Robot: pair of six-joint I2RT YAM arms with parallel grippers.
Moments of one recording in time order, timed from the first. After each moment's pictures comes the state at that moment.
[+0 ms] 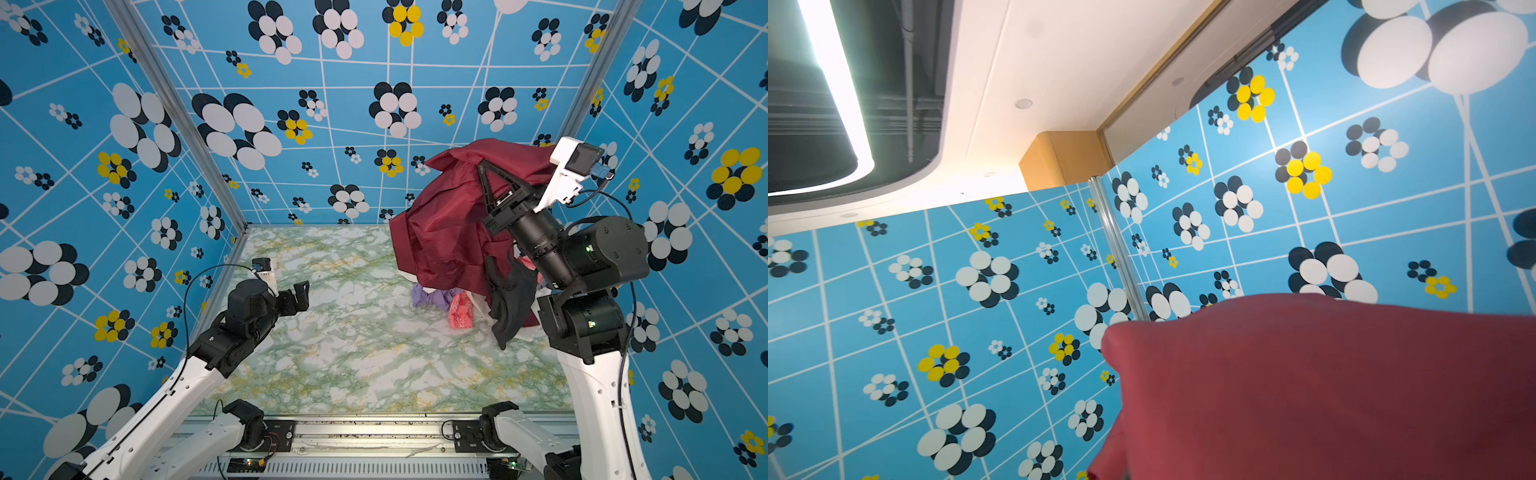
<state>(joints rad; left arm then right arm) -0.41 0.86 0.78 -0.37 -0.24 -0.37 0.23 1.07 1.73 -0.19 -0.37 0.53</state>
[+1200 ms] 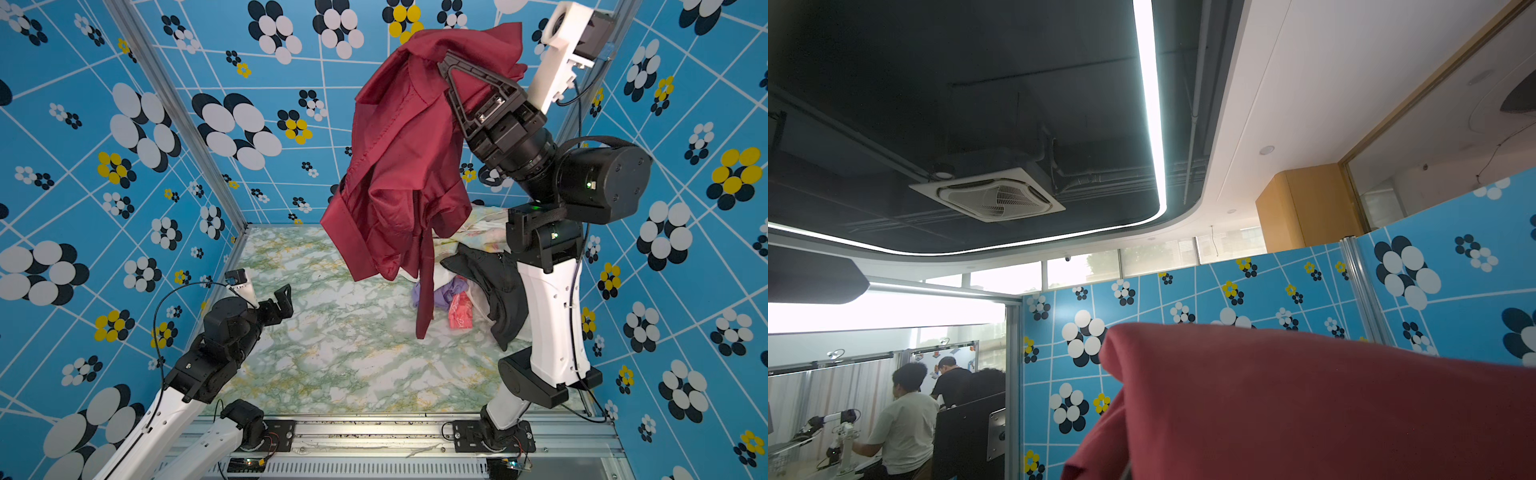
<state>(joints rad) -0.41 0.64 0.73 -0.44 -0.35 -0.38 0.40 1.70 2.61 0.15 -0.70 1.04</state>
